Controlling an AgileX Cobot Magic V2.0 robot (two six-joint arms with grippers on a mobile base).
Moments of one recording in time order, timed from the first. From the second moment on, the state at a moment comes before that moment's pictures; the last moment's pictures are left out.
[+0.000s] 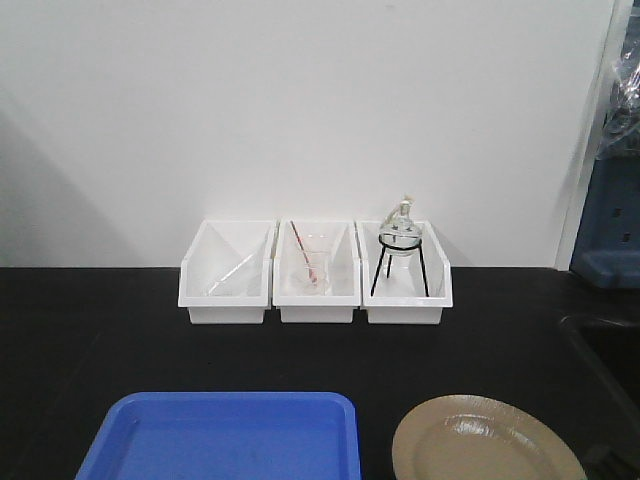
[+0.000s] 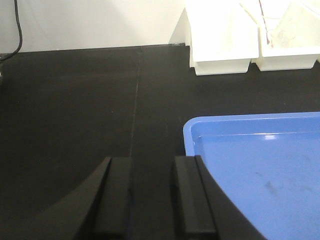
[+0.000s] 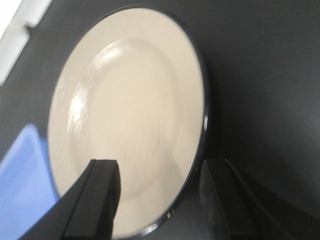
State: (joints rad) left arm -0.01 0.66 -0.46 0.15 0.23 -0.06; right arm 0.00 1.20 -0.47 0.65 0.18 0.25
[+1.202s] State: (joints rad) left arm -0.01 0.66 -0.46 0.15 0.23 -0.07; right arm 0.00 1.63 -0.78 0.90 0.26 0.01
